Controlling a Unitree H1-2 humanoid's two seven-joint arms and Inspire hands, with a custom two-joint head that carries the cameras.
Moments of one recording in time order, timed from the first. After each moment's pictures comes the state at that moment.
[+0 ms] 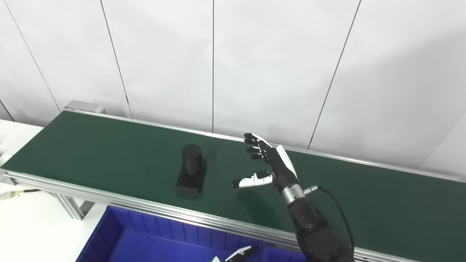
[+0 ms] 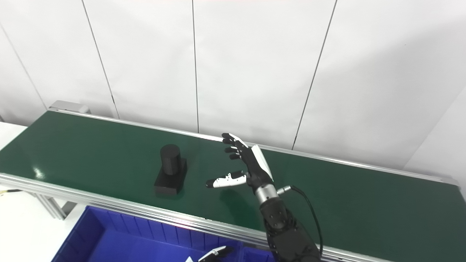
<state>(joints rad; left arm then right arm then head) 0.06 0.15 -0.64 0.43 0.16 -0.44 0.45 -0.84 0.10 0.37 1.09 -0.22 -0.44 -0.08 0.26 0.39</state>
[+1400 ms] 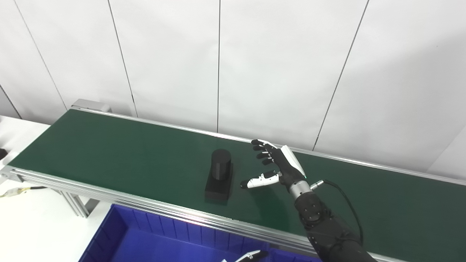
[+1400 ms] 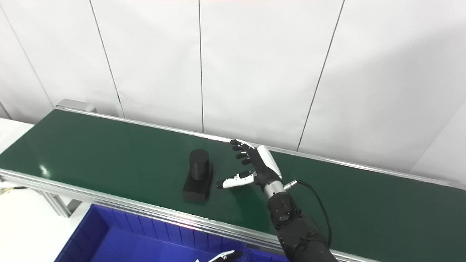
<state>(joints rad) 0.06 0.14 -0.66 0.43 0.15 -0.44 0.45 -0.95 0.09 0.39 1.32 -0.30 -0.44 -0.13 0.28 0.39</state>
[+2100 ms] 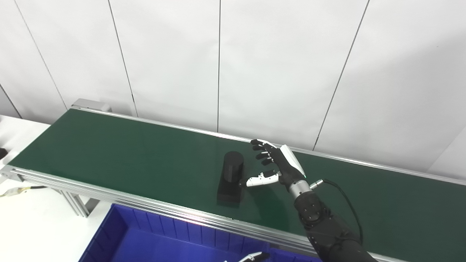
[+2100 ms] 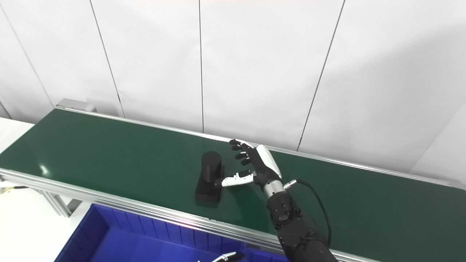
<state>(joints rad) 0.06 0.14 -0.68 0.43 0.15 -0.44 0.45 -0.95 0.09 0.39 1.32 -0.32 -0.44 -0.14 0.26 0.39</state>
